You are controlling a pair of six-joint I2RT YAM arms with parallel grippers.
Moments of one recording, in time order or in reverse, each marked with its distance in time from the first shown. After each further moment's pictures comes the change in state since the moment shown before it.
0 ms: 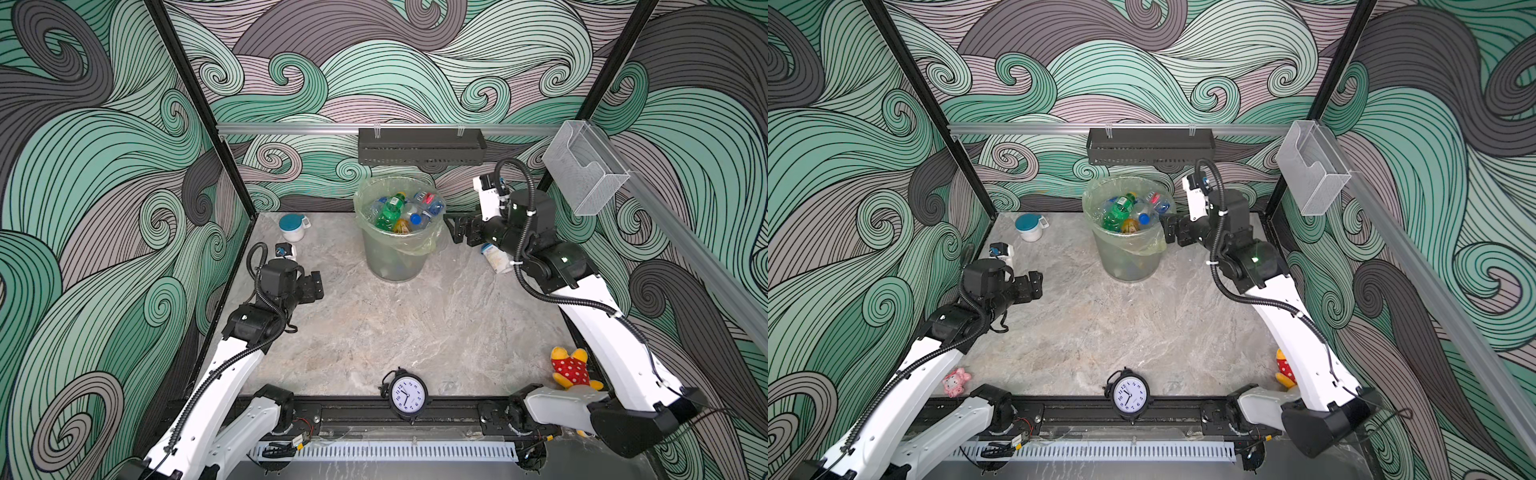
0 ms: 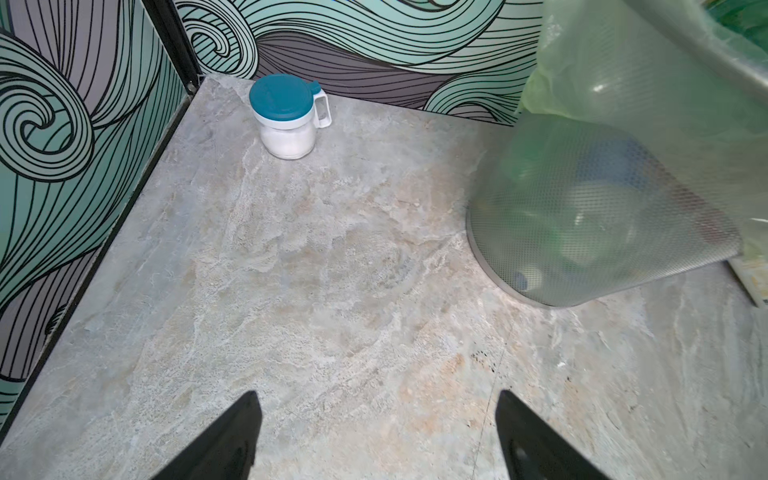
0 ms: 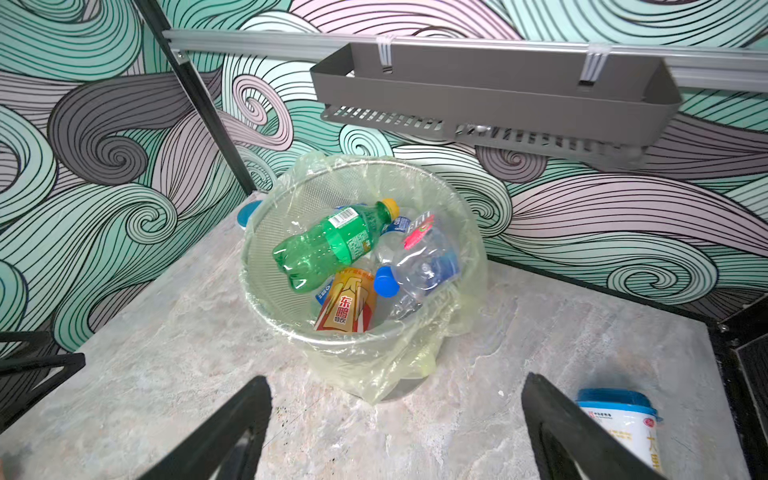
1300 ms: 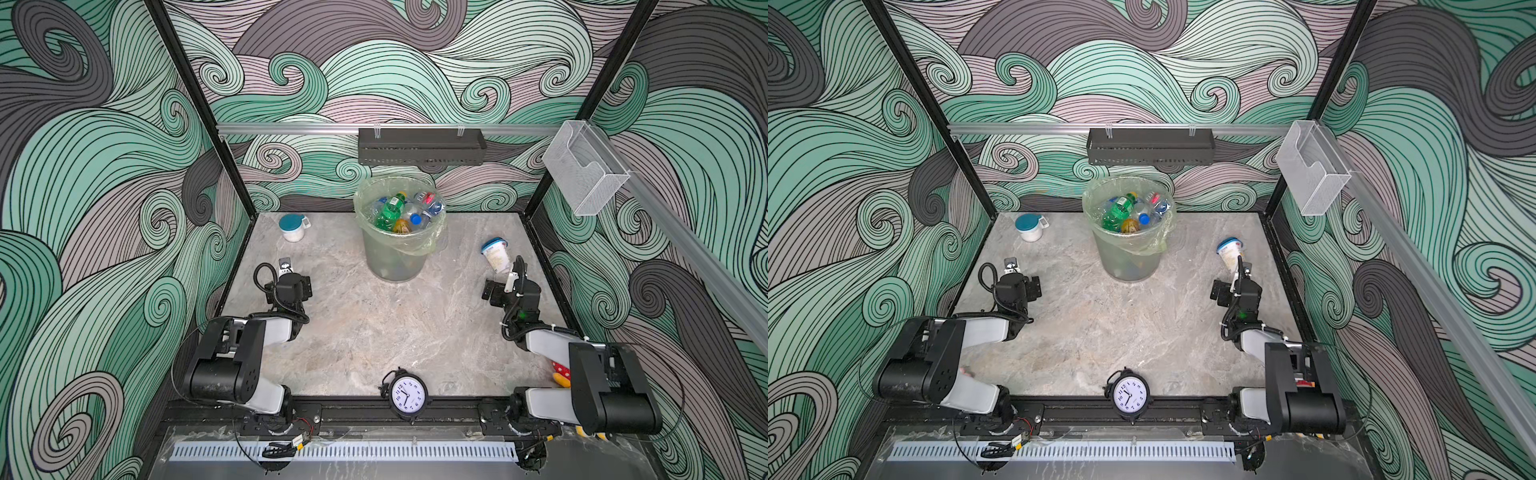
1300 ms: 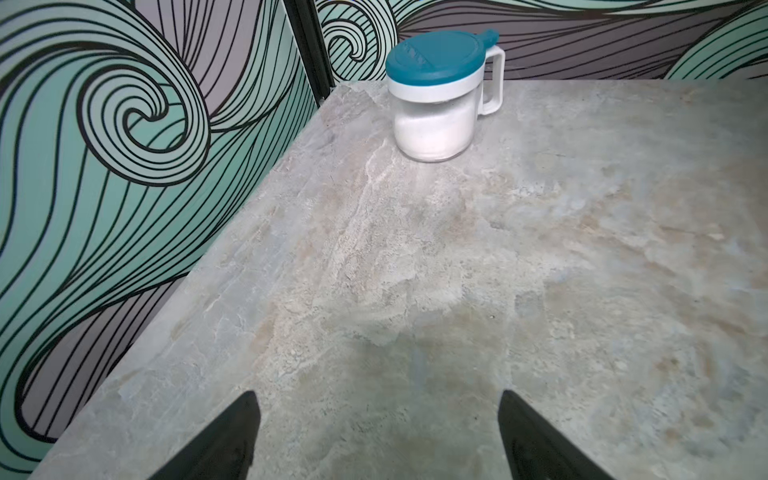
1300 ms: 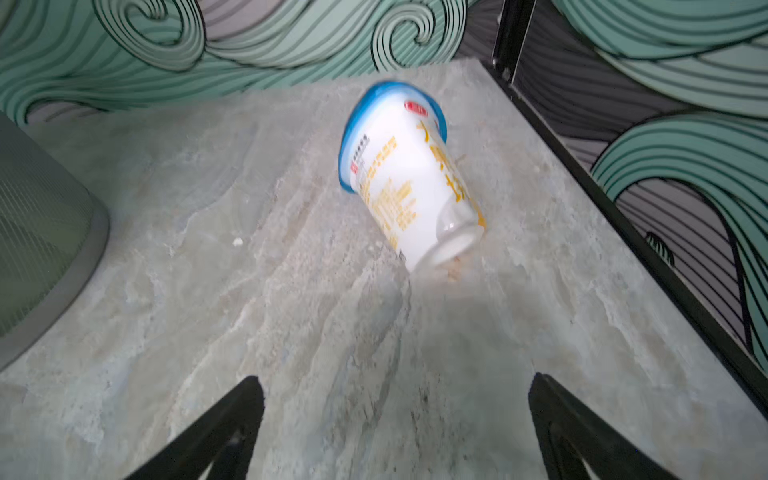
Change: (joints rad) left arm 0.234 0.613 -0.492 1.258 -0.202 0.270; right arm -0.426 0.136 -1.154 1.200 0.168 0.040
